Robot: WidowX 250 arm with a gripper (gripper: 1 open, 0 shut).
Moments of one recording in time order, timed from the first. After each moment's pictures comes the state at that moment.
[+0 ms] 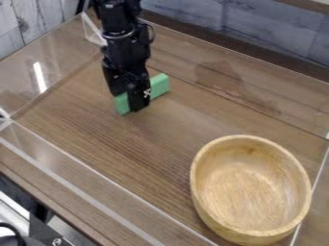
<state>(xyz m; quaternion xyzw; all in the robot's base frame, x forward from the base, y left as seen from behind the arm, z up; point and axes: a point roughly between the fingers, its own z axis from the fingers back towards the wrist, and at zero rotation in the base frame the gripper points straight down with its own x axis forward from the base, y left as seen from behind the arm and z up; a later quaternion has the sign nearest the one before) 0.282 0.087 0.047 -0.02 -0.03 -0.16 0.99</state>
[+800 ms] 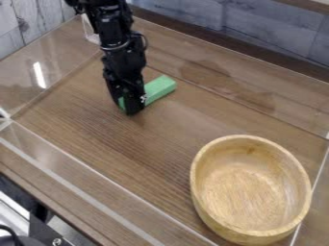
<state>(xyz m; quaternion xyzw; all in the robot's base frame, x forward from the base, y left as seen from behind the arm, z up) 0.293 0.098 0.021 -0.05 -0.04 -0.17 0.98</state>
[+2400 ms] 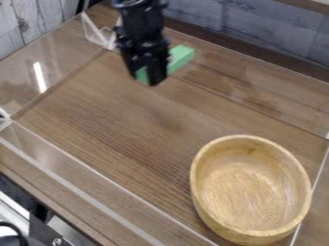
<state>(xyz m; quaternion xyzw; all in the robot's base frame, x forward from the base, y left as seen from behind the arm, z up) 0.299 0.042 0.100 -0.09 -0.04 -0.11 0.99</state>
